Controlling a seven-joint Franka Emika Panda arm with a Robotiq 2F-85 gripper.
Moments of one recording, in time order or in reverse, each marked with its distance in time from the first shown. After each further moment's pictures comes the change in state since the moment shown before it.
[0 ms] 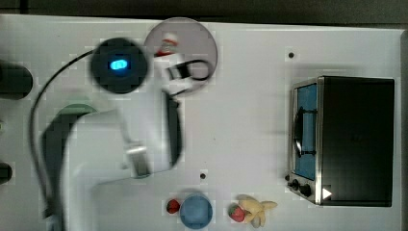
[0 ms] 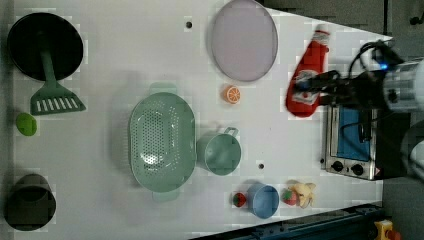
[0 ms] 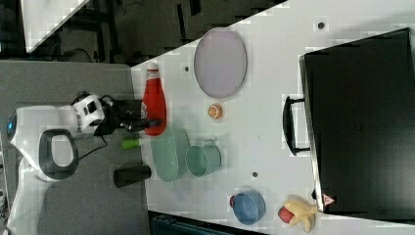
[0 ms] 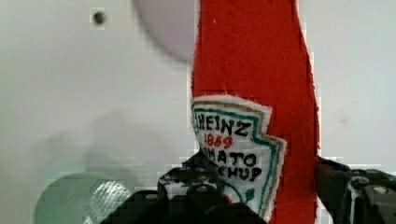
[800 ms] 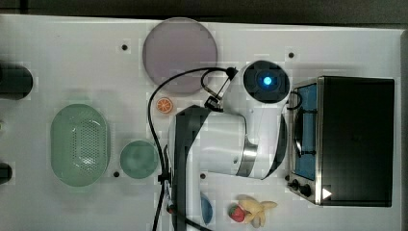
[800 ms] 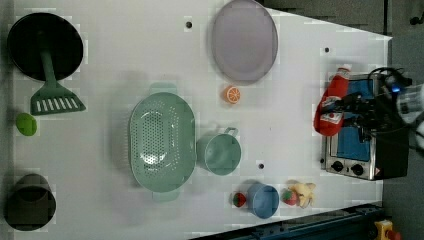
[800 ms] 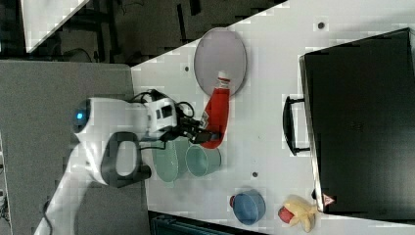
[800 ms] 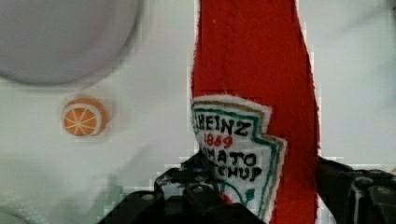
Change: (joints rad) arm -0.073 0.008 -0.222 -0.181 -0.002 0.033 -0.149
